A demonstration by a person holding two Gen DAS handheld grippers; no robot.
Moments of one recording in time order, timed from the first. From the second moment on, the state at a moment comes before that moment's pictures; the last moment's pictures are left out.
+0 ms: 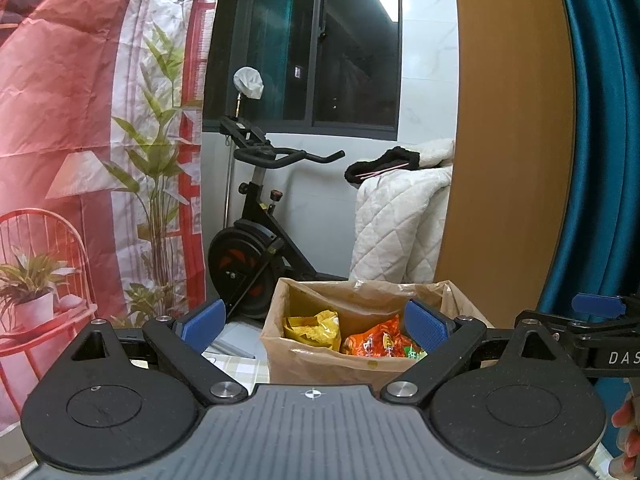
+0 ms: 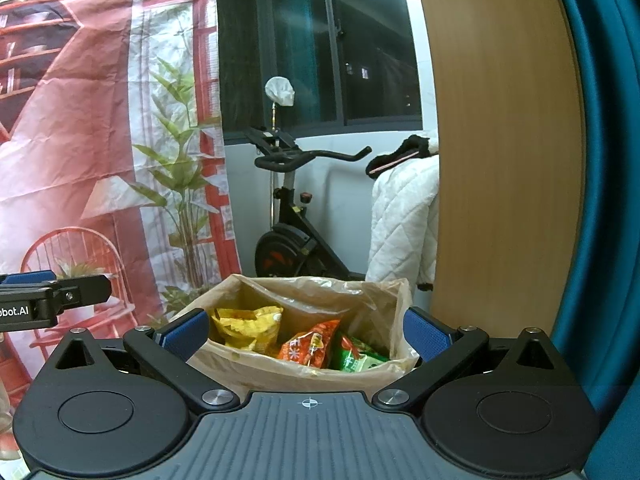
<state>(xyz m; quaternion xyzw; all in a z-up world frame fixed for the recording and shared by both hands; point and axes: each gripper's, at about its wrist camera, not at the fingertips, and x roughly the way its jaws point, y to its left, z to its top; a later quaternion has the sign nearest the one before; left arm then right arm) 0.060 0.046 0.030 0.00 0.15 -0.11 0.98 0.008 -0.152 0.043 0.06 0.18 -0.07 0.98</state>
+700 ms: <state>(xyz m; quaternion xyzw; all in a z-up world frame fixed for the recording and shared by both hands) 0.059 0.040 0.032 -0.01 0.15 -0.10 0.98 0.007 -0.149 0.045 0.06 0.18 -0.07 0.98</state>
